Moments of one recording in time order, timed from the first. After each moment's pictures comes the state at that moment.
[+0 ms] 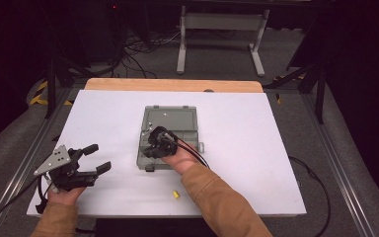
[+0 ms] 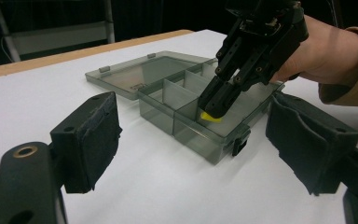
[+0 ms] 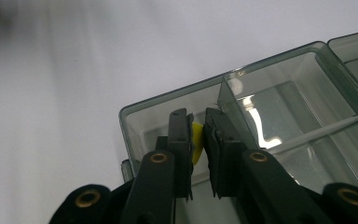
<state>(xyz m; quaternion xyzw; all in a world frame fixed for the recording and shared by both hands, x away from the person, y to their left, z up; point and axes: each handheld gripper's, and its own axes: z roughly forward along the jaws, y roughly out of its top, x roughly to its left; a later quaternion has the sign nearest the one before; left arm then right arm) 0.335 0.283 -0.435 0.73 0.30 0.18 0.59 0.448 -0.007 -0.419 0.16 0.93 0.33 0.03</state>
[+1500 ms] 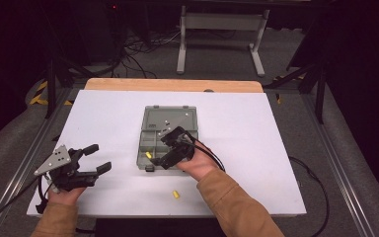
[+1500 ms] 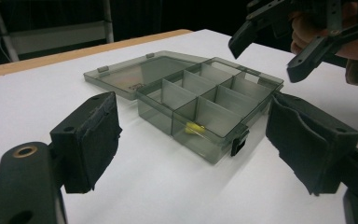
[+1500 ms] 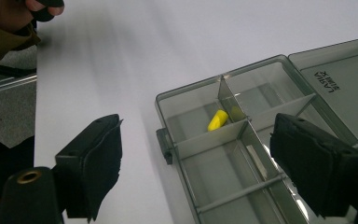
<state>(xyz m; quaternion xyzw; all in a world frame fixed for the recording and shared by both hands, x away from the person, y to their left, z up) 0.335 0.282 -0.435 0.73 0.29 0.18 0.59 0.416 -0.053 -0.380 0.16 0.91 0.38 0.05</state>
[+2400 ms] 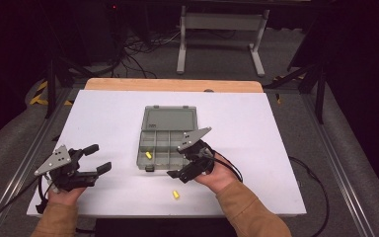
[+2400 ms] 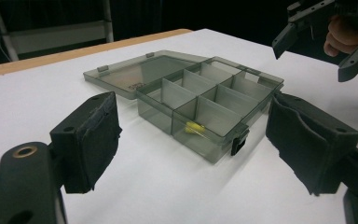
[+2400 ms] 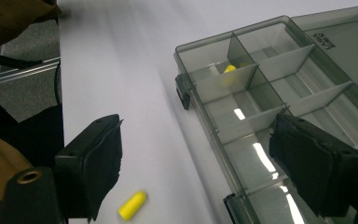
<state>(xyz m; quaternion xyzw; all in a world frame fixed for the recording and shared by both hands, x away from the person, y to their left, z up) 0.335 0.282 -0.435 0.73 0.29 0.18 0.59 0.380 -0.101 -0.383 0.16 0.91 0.38 0.06</state>
